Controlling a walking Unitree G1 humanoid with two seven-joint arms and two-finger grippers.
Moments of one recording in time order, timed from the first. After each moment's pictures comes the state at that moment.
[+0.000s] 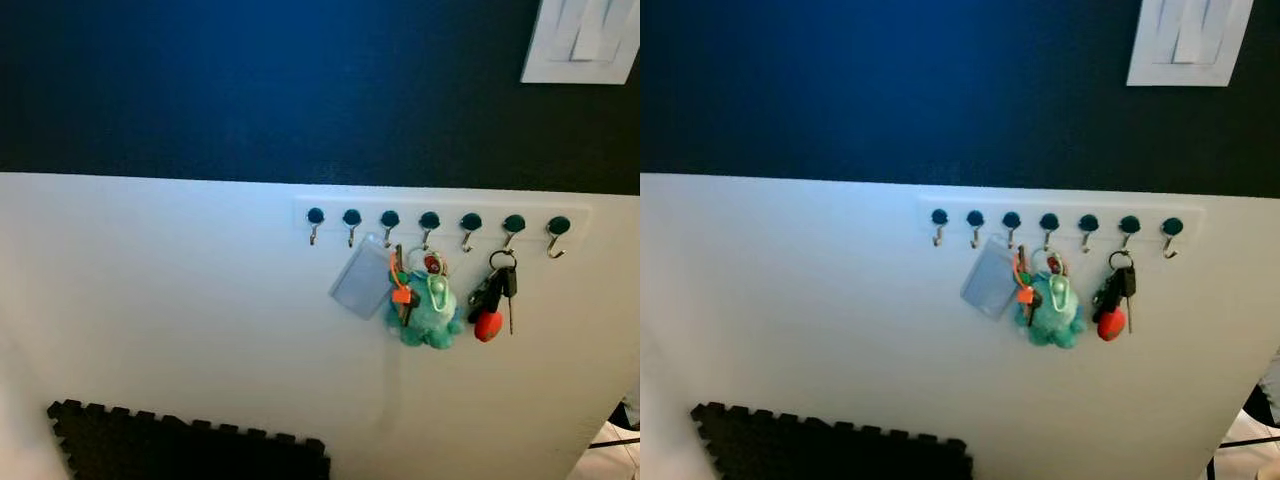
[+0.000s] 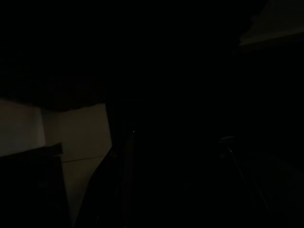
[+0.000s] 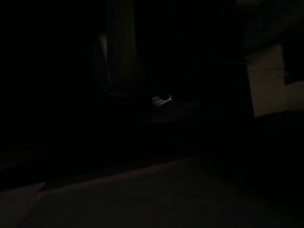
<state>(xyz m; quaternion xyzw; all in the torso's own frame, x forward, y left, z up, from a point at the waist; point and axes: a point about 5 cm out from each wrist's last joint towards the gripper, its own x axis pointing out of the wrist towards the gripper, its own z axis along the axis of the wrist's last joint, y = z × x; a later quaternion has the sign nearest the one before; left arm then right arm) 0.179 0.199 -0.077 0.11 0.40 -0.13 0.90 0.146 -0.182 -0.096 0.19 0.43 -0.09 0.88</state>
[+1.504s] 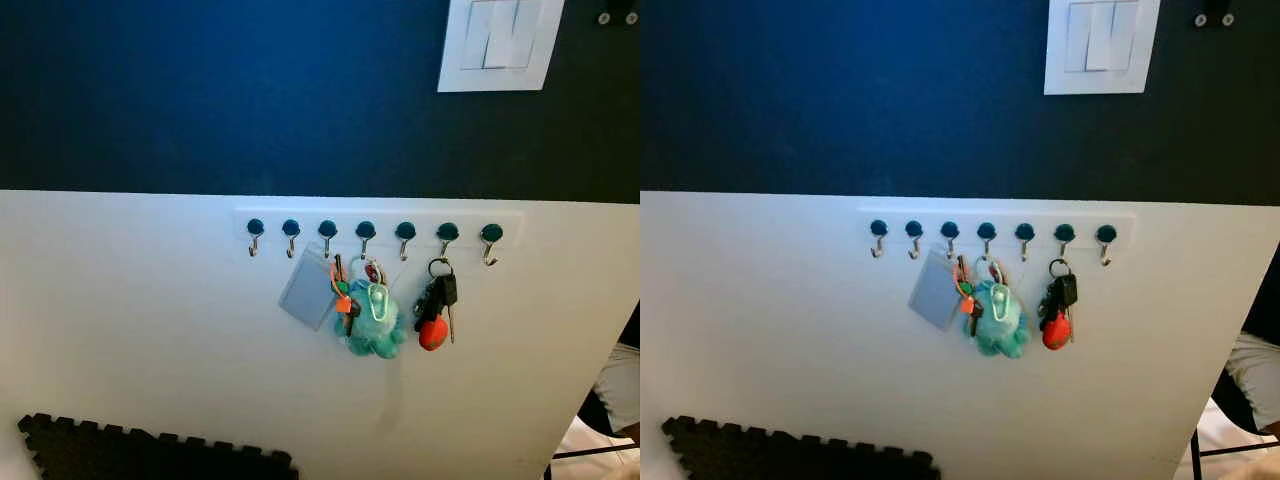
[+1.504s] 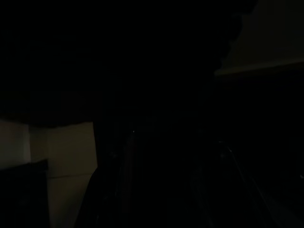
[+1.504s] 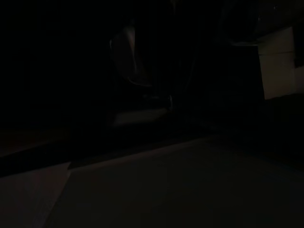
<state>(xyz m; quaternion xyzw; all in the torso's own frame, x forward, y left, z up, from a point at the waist) 0.187 0.197 -0.072 0.09 0.38 -0.12 0.91 0.145 -0.196 -0.094 0.18 0.41 -0.10 0.89</state>
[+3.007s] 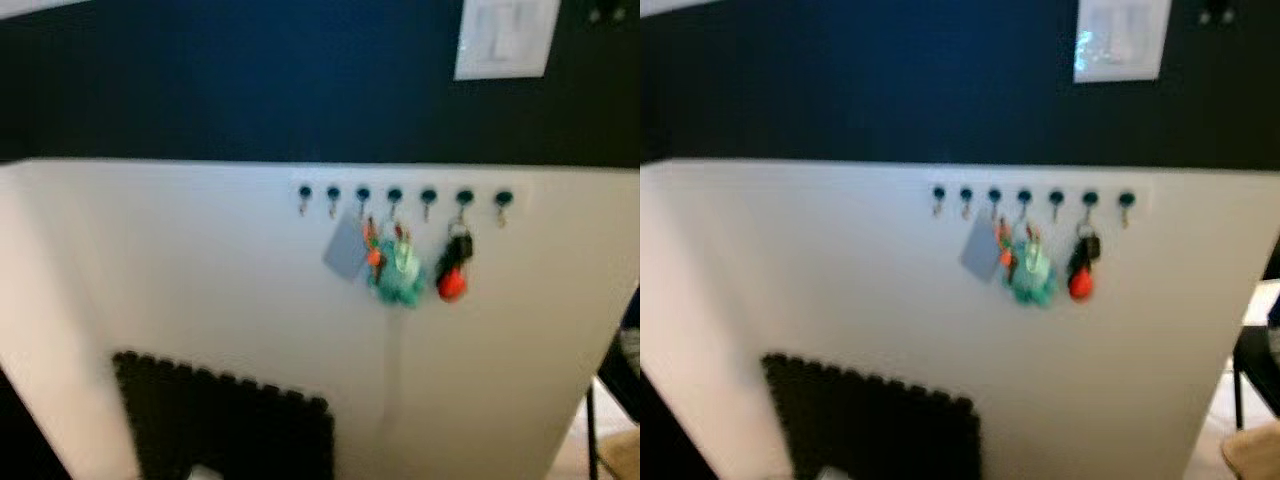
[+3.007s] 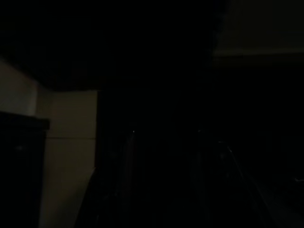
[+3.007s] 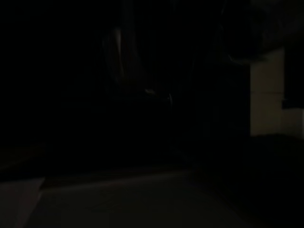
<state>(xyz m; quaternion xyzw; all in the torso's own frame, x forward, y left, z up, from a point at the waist) 0.200 0.189 -0.063 0.08 0.35 -0.13 0.92 0.151 -0.195 -0.092 0.19 0.41 -0.11 0.89</state>
